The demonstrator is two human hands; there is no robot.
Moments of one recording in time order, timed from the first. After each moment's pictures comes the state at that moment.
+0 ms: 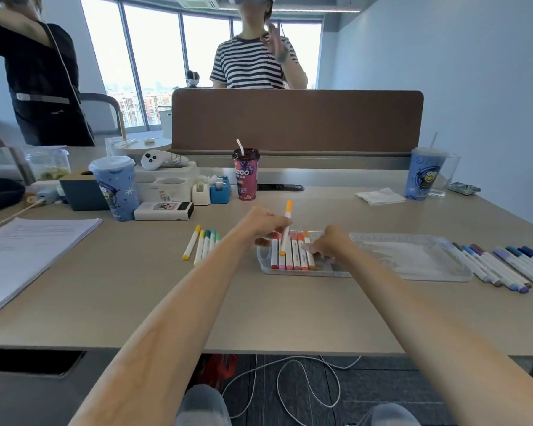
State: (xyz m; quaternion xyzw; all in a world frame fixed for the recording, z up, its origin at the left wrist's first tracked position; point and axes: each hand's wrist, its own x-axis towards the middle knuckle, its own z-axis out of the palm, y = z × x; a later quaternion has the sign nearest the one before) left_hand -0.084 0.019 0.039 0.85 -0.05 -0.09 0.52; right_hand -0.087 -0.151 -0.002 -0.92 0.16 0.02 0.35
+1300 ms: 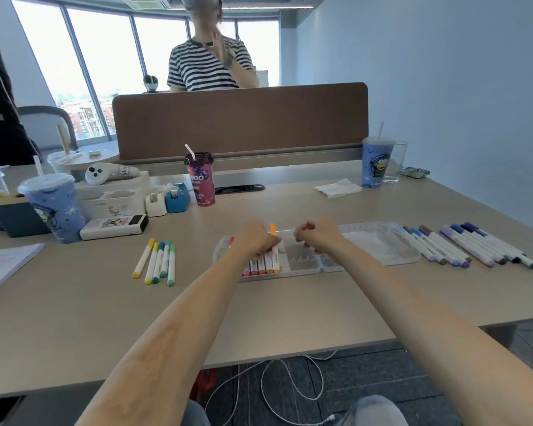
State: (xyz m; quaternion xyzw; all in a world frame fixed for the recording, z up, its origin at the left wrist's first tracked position) left_hand -0.071 -0.065 0.009 0.94 -0.07 -0.07 0.33; right_hand -0.115 -0.219 0.004 -0.87 0.10 -0.06 0.48
